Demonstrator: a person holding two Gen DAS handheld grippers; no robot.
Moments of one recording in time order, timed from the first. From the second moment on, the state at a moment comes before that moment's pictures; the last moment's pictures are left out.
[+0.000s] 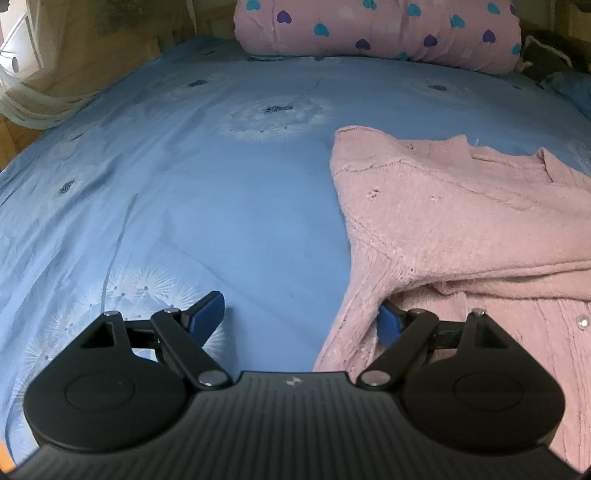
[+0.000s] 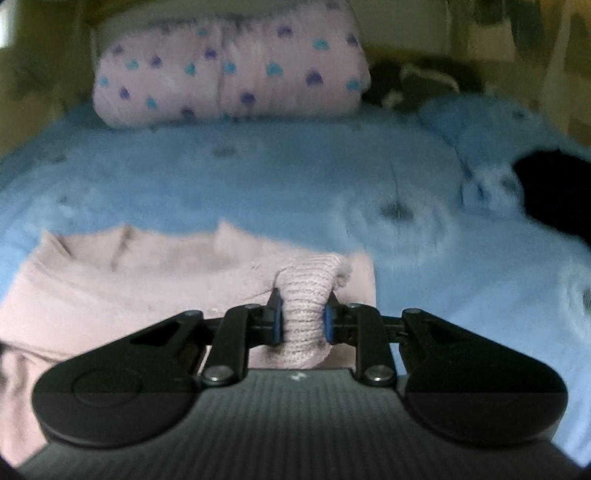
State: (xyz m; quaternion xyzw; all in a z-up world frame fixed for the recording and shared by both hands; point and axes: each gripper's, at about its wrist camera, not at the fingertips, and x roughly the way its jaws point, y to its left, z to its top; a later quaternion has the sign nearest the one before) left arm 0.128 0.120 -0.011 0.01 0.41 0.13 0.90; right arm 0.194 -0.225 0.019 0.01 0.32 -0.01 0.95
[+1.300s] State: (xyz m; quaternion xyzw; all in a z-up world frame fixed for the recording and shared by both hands) left arm 0.150 0.099 0.018 0.07 0.38 0.04 0.92; right arm 0.161 -0.274 0.014 0.10 0.32 -0.02 0.94
